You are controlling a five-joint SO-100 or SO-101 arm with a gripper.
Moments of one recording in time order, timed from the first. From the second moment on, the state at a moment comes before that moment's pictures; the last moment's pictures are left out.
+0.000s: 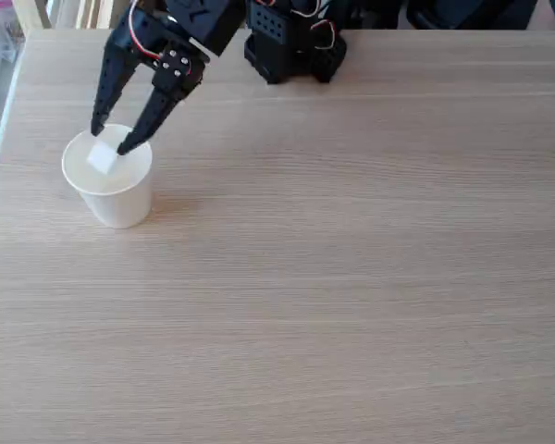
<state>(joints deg) 46.3 134.2 146.3 15.9 -104.1</state>
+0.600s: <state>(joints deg) 43.3 137.0 147.3 15.8 -104.2</state>
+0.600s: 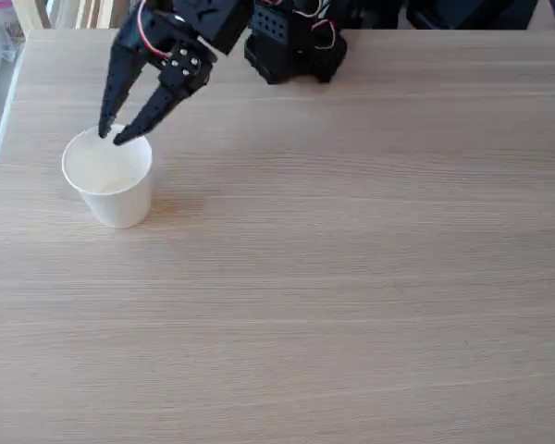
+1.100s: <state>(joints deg) 23.9 155.4 157.7 20.7 -101.5</state>
